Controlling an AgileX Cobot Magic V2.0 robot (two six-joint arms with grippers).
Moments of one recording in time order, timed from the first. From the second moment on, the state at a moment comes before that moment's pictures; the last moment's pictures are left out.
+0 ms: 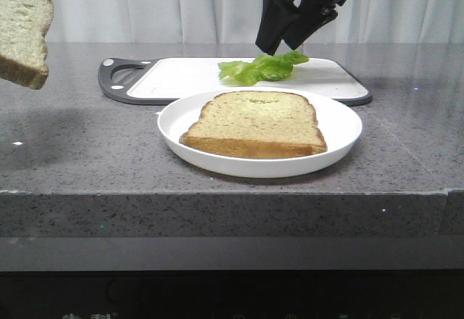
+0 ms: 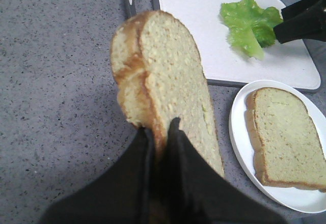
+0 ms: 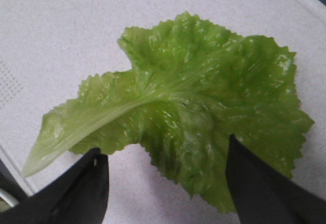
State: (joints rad) left arm -0.08 0.90 -0.85 -0.50 0.71 0.18; right arm 0.22 2.21 -2.21 0.39 1.16 -0.53
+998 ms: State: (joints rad) left arm -0.08 0.90 -0.85 -0.50 0.71 0.18; right arm 0.22 2.28 -2.27 0.27 1.18 -0.50
